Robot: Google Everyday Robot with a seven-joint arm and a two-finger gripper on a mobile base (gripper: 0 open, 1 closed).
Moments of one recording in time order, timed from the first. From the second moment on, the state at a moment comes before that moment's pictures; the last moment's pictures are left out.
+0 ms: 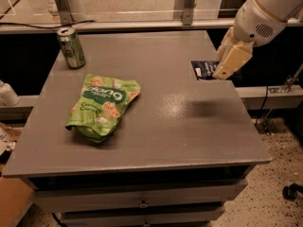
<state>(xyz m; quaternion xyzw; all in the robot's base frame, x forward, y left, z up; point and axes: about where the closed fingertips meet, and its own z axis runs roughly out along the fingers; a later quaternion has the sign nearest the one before) 0.561 -0.185 0.936 -0.63 0.75 0.07 0.20</state>
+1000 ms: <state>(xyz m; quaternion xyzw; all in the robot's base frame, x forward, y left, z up) 0.642 -0.161 0.975 -0.58 0.73 0.08 0.35</state>
